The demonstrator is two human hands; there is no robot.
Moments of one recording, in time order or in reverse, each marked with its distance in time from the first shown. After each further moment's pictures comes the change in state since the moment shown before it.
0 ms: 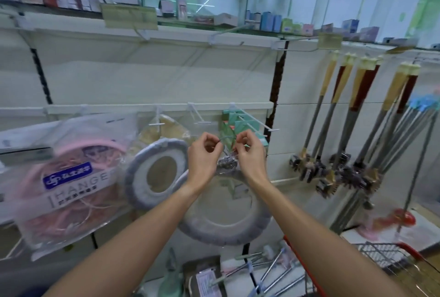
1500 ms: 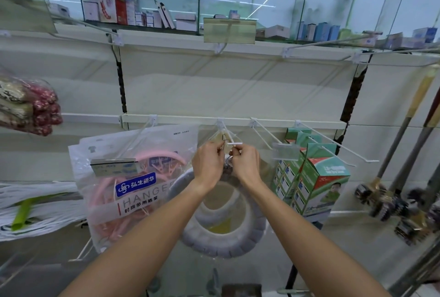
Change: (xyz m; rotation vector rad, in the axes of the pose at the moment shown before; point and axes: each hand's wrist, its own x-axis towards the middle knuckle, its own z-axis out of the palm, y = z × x) left_hand 0.094 -0.061 -0.130 0.670 0.116 0.061; right_hand 0.042 -0.026 0.209 -0.216 -0.137 0.006
